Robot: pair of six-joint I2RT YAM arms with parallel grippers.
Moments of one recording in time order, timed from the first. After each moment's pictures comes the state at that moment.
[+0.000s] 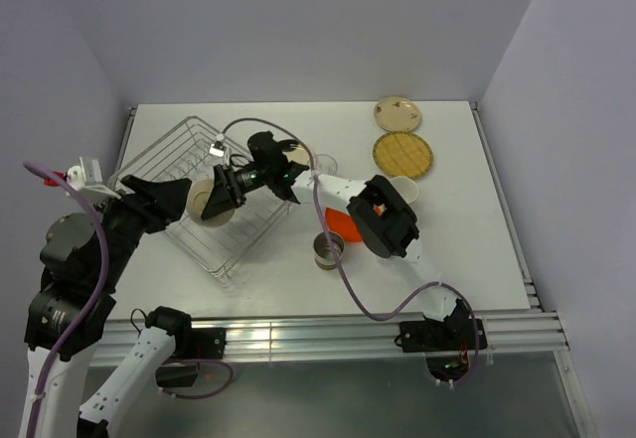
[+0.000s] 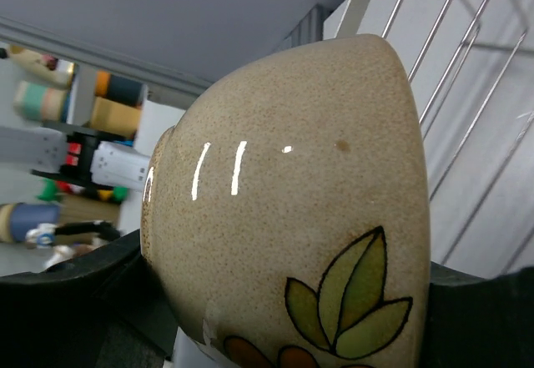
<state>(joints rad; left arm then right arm) -0.31 0.53 1.15 -0.69 -0.08 -0.67 0.84 2.33 1.83 0.29 -1.06 0.81</state>
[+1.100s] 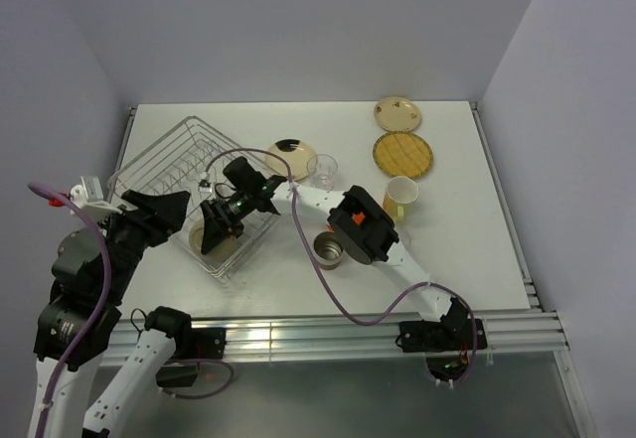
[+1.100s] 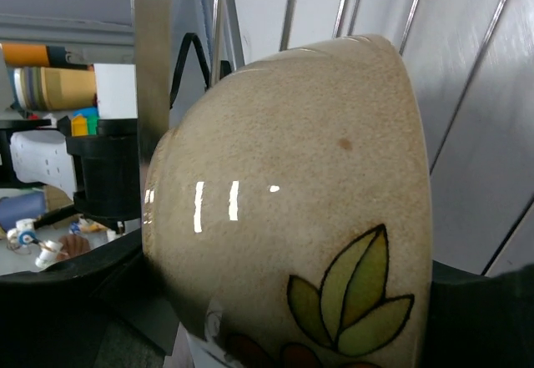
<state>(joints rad) -0.31 0.42 1.02 -0.70 -0.15 -0.75 0.94 2.51 2.02 -0.23 -0.99 0.60</state>
